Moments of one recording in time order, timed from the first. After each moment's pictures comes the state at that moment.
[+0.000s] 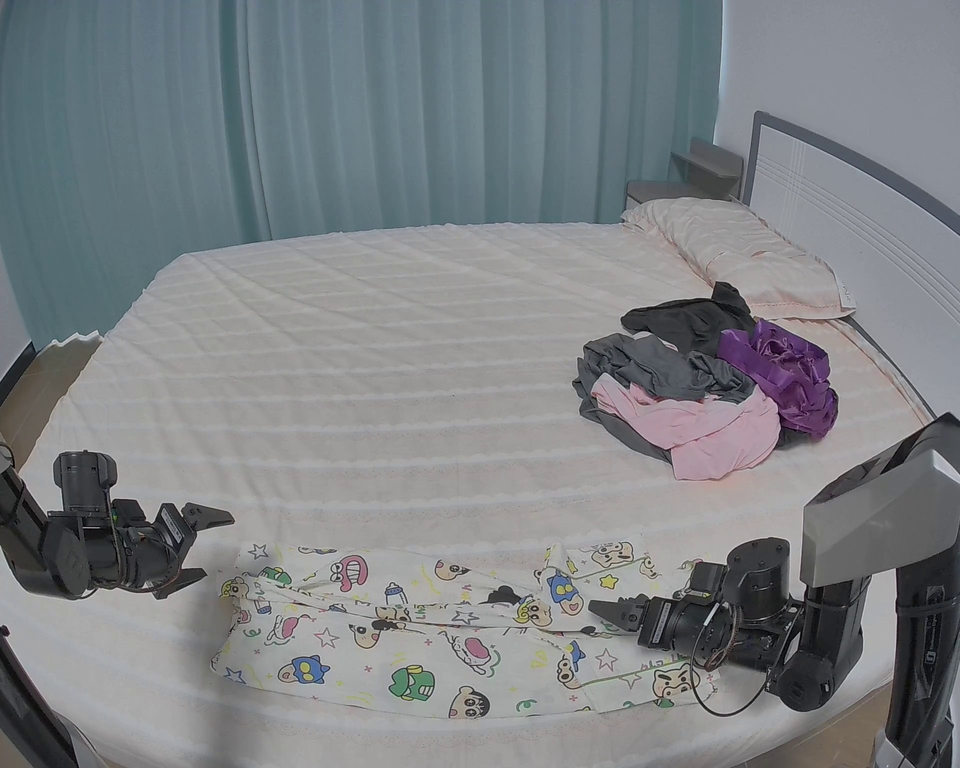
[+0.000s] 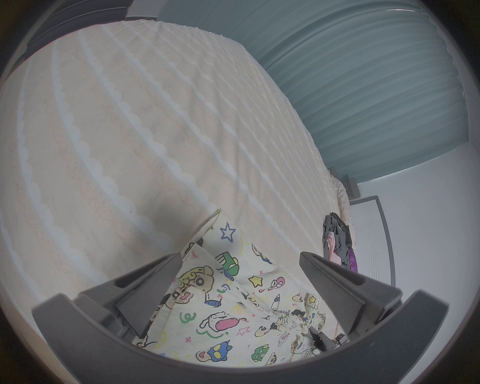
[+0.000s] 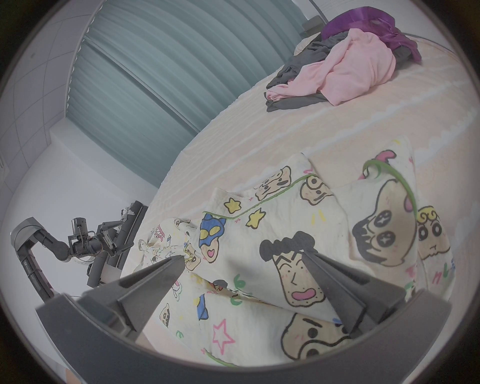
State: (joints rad) left arm 0.24 1.90 -0.48 -0.67 -0.49 -0.72; right arm 0.49 2.32 -0.26 -1.55 0.15 0.66
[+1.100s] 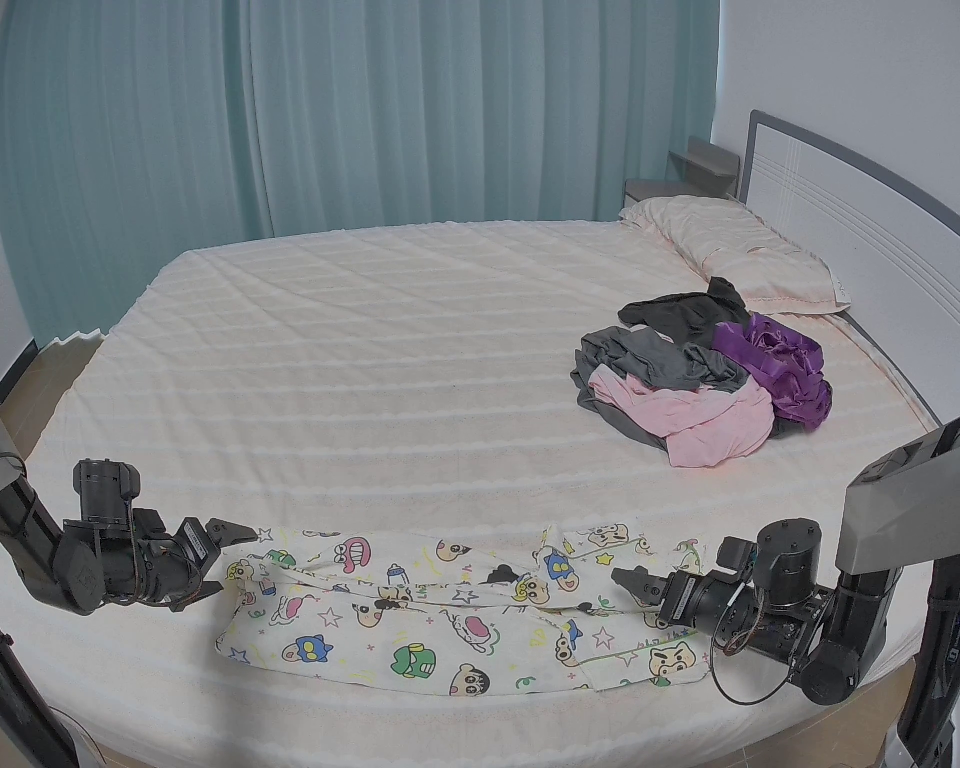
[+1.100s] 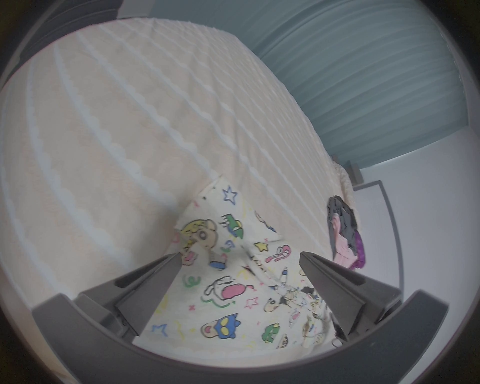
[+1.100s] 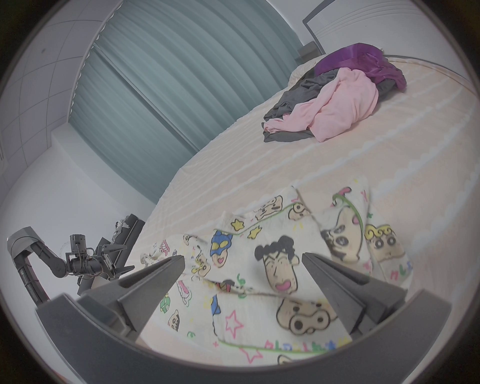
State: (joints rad) left arm 0.14 1.89 -0.44 -0.68 -0.42 -0.72; right arm 0.47 2.20 -0.22 -1.55 0.06 0.64
